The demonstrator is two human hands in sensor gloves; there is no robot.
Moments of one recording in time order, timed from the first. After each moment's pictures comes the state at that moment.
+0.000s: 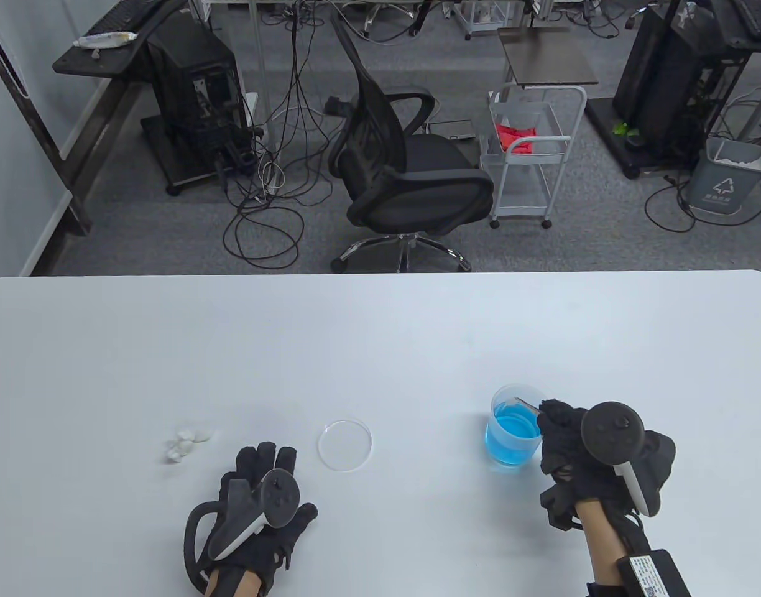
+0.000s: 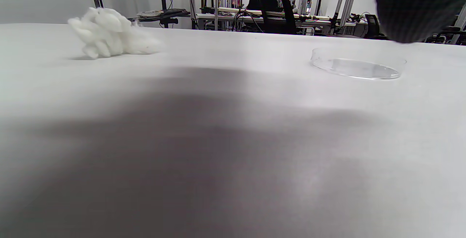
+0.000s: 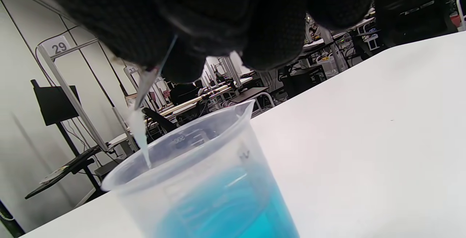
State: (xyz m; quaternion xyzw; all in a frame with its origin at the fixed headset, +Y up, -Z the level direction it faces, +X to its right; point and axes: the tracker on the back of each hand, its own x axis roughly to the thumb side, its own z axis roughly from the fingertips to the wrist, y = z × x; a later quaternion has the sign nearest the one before) left_hand -0.188 -0.740 -0.267 -0.14 -0.01 0.04 0.99; right_hand 0.256 -0.651 -0.311 -0.12 -0.13 0.96 0.24
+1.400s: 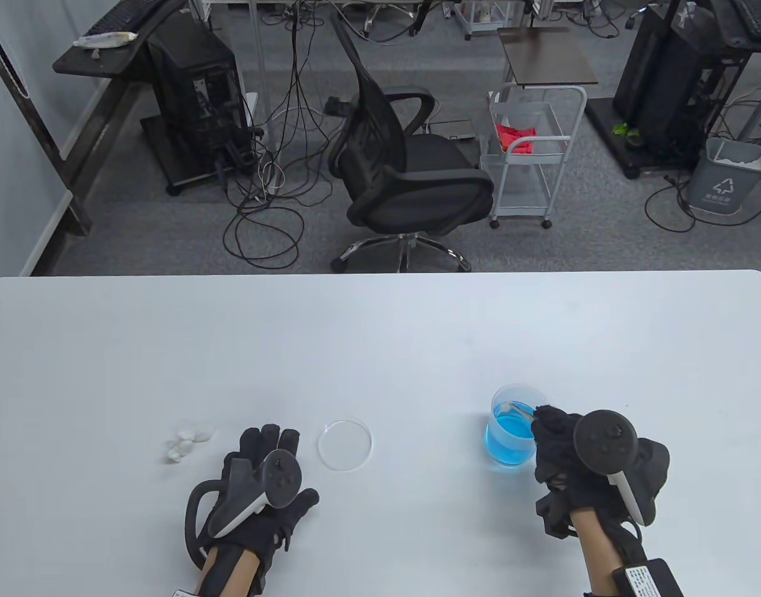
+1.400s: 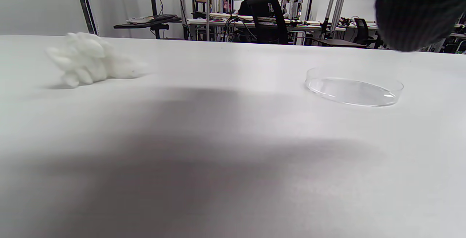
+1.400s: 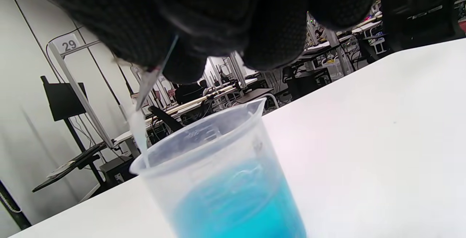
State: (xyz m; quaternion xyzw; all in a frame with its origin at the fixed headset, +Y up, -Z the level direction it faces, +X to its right) left_hand -0.186 -0.726 -0.288 -0.13 -0.03 0.03 0.99; right_hand 0.245 -0.648 -0.300 -0.11 -0.13 0.96 0.22
